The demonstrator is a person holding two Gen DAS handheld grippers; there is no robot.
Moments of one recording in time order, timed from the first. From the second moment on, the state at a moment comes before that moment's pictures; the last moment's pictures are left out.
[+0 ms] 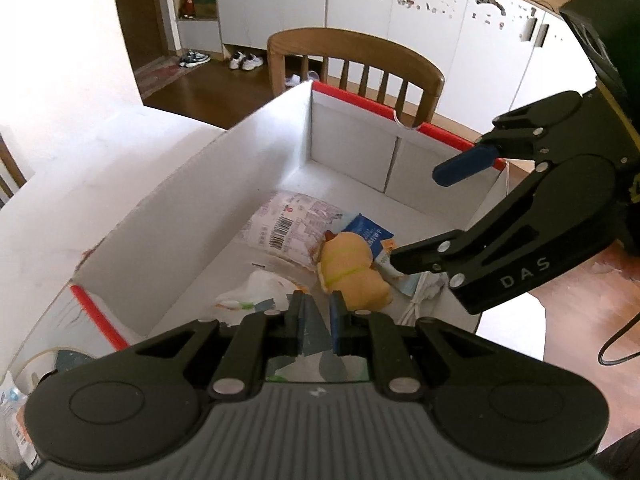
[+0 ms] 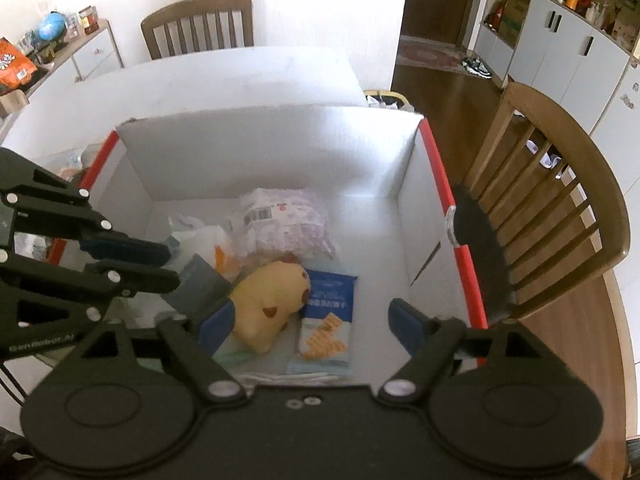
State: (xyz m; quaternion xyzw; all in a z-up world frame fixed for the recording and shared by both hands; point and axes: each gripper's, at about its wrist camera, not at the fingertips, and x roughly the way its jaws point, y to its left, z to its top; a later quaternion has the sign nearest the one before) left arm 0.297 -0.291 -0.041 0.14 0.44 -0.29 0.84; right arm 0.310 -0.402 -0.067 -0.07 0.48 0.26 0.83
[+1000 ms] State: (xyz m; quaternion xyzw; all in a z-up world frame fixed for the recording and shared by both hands) left arm 0.241 -0.175 0.014 0.05 0.38 -0.23 0.90; right arm 0.257 -0.334 -0.005 -0.04 0.43 0.31 0.85
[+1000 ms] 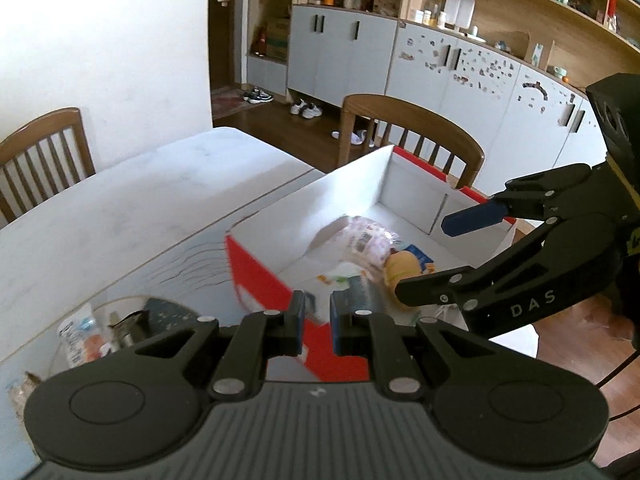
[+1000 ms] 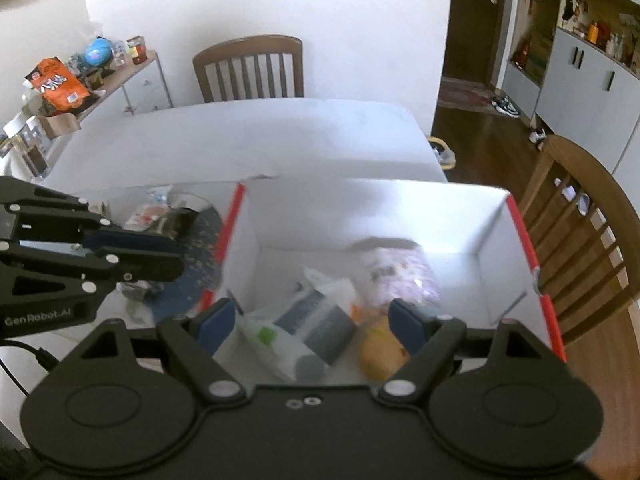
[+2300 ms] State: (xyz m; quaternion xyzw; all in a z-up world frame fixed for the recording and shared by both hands) left arm 0.206 0.048 -0.025 0.00 0.39 -0.17 0.91; right arm 0.165 -0.145 -0.006 -0.05 0.42 0.35 0.83
